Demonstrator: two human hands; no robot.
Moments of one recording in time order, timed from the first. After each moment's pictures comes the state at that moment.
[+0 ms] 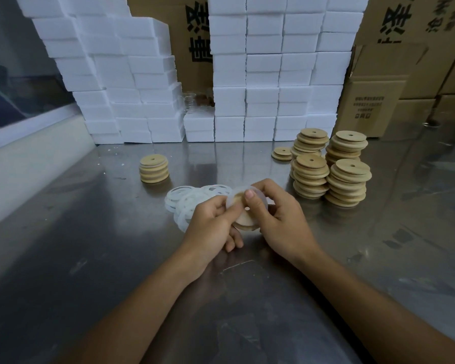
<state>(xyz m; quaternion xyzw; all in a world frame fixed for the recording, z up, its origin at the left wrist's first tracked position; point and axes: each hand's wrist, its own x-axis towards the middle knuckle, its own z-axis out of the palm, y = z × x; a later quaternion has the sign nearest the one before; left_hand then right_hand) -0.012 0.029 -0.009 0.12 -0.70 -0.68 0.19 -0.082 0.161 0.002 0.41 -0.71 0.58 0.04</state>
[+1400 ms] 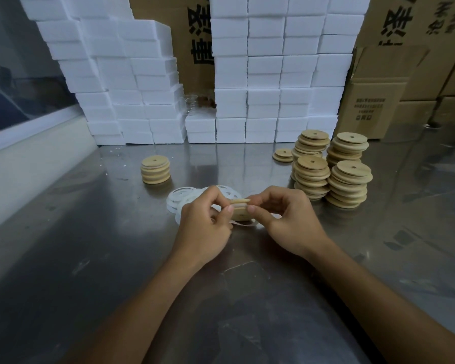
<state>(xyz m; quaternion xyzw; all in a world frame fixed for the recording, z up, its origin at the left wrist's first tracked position) -0.003 0.021 -0.007 0.11 -0.82 -0.43 0.35 -0.090 0.170 0.011 0.37 -0.74 0.56 0.00</state>
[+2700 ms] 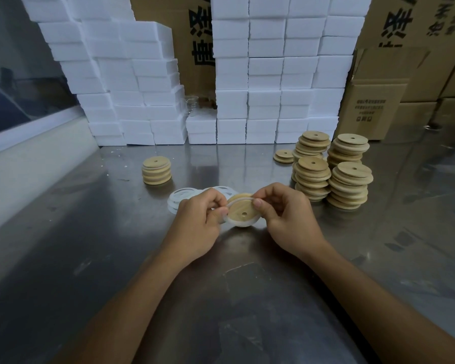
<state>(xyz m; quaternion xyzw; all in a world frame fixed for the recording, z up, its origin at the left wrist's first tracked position) 0.002 0.003 0.005 0.08 -0.88 -0.37 0.29 -0.093 0.164 0.006 0.34 -0.75 0.57 0.02</state>
